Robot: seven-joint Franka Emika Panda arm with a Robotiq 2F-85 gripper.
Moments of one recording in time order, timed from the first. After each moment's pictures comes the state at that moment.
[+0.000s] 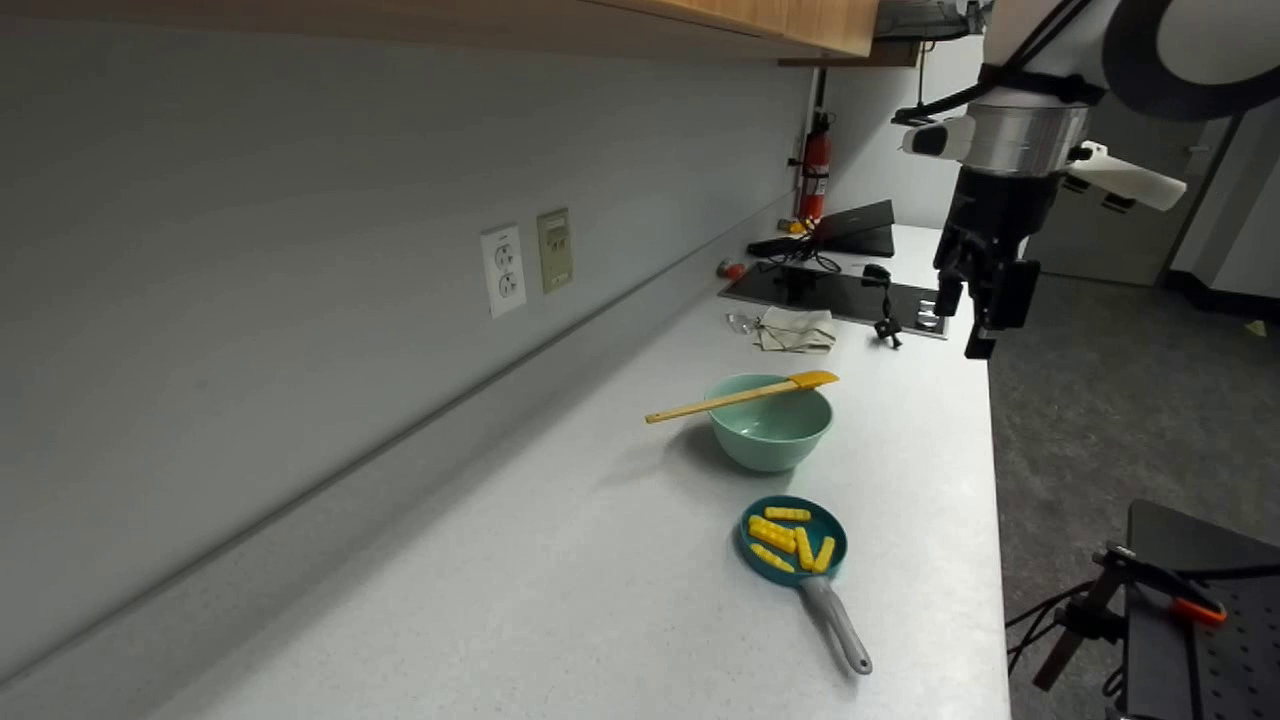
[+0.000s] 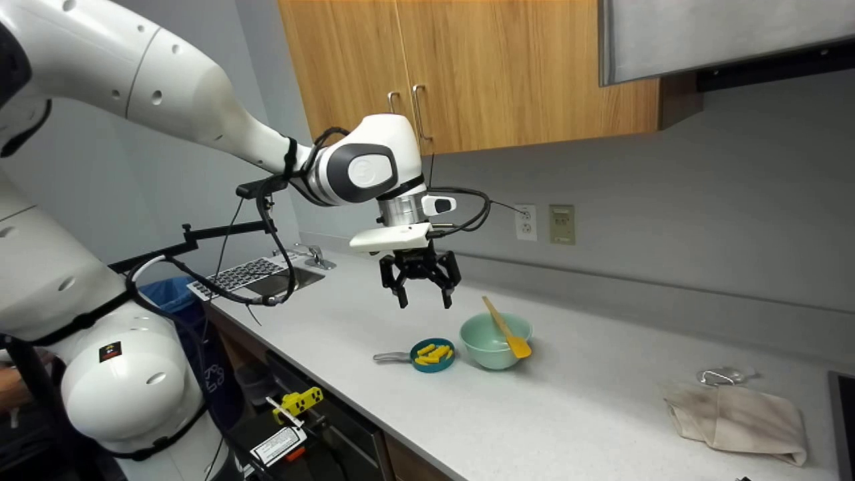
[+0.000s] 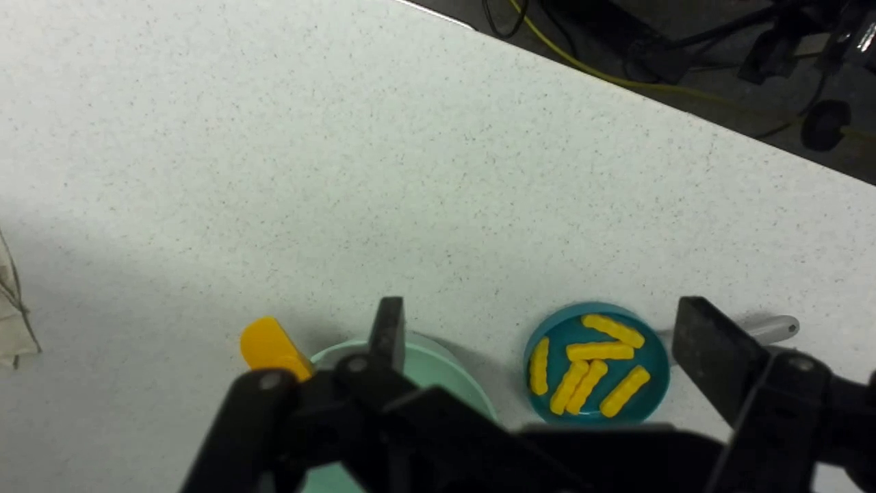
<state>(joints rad) 0.09 -0.32 -0.14 -2.51 -0.15 2.20 -0.52</state>
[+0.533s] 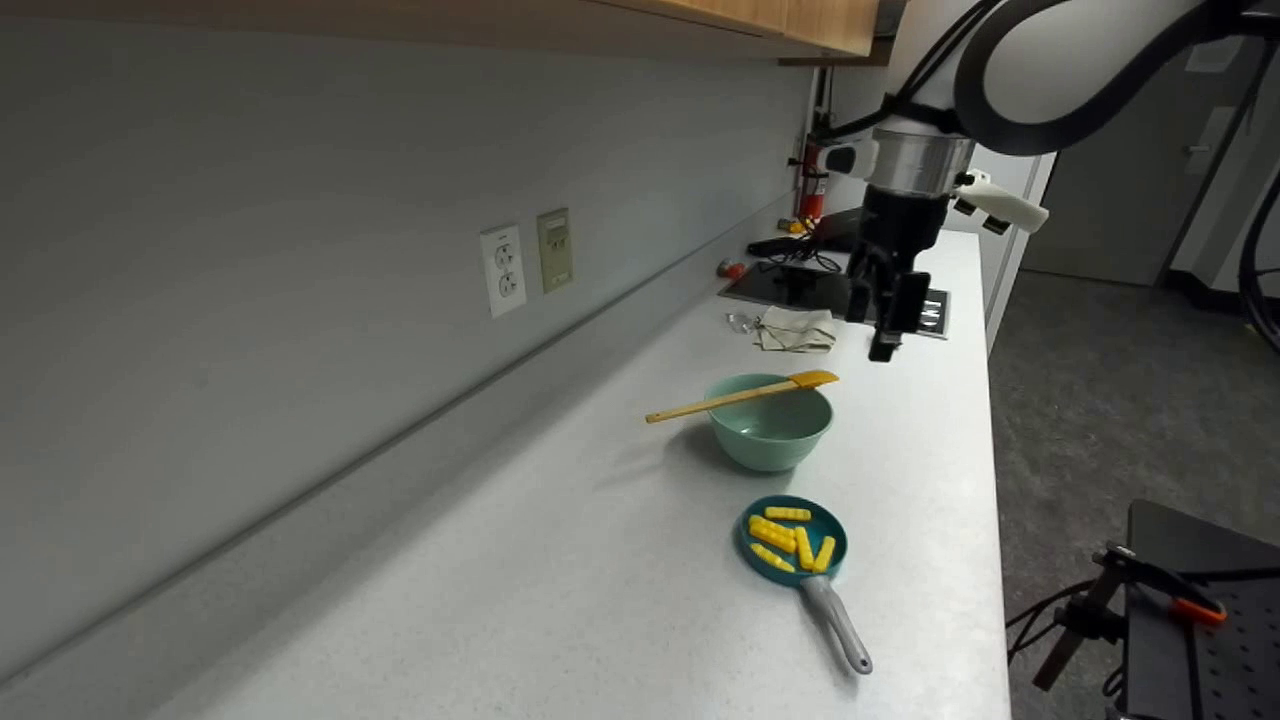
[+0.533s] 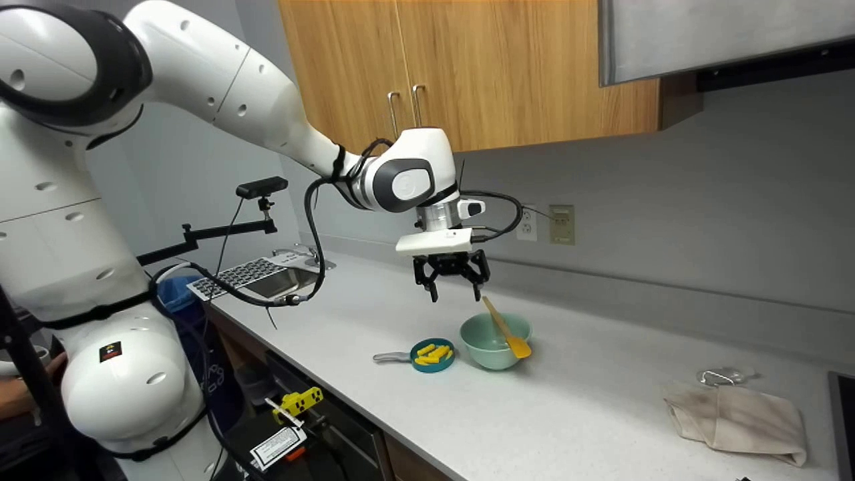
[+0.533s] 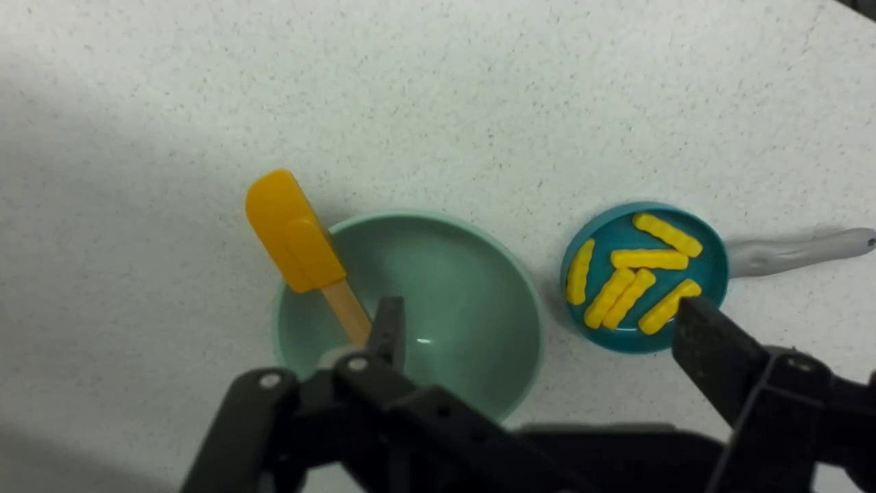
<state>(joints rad) 0.09 -0.06 -0.12 -2.34 -0.03 2.34 -0.66</state>
